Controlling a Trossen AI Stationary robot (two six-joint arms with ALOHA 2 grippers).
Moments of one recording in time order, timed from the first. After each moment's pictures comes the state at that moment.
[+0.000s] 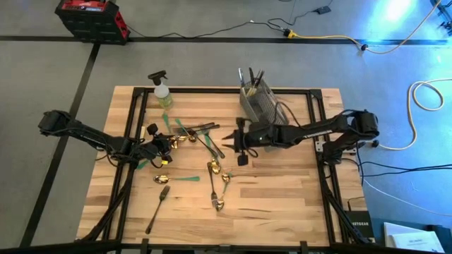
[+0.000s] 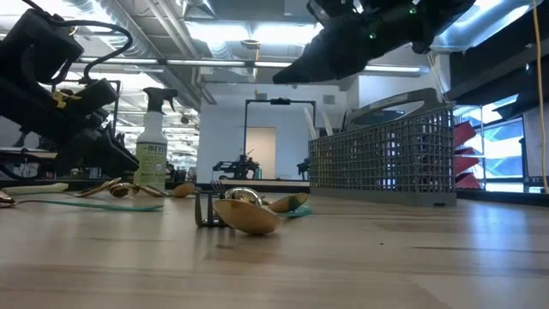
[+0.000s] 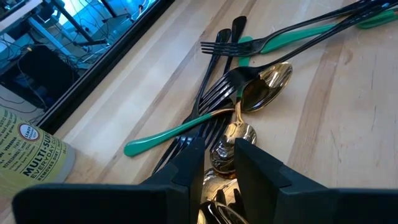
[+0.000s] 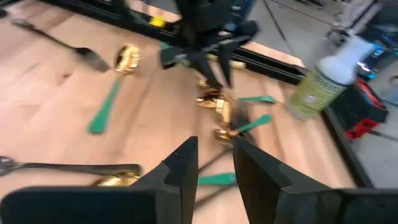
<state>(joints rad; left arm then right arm) -0.20 0.76 0.01 0.09 -0.82 -0.09 0.00 1.58 0.89 0.26 0.03 -0.29</state>
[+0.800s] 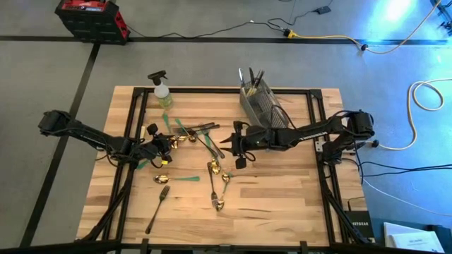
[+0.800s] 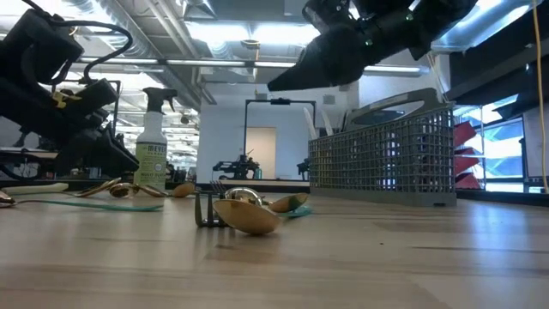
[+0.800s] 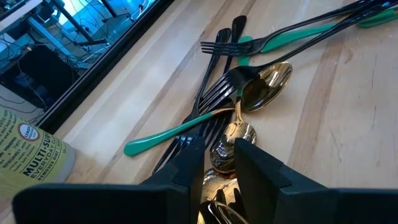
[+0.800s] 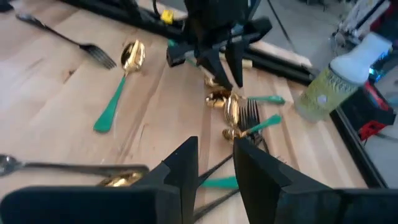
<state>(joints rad) -0.20 0.76 0.01 0.09 -0.82 -0.09 0.01 1.64 0.89 0.36 0.02 -0.29</state>
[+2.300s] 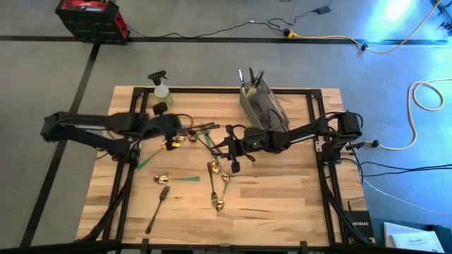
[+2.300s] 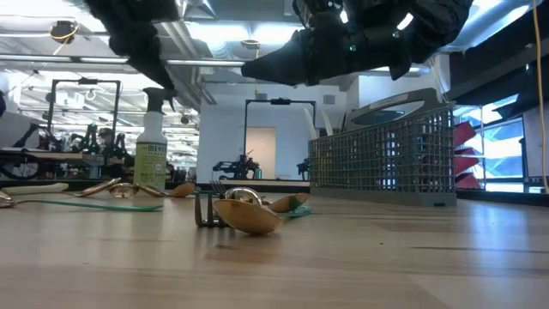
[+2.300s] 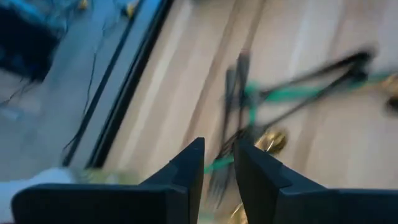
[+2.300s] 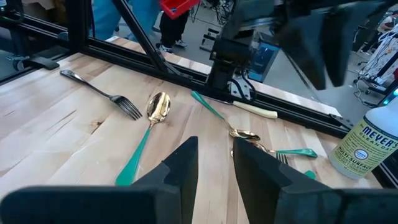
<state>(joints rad) 0.07 1.09 0.94 -0.87 -0.54 0.01 0.01 1.76 0.89 0.64 -0.11 -0.27</state>
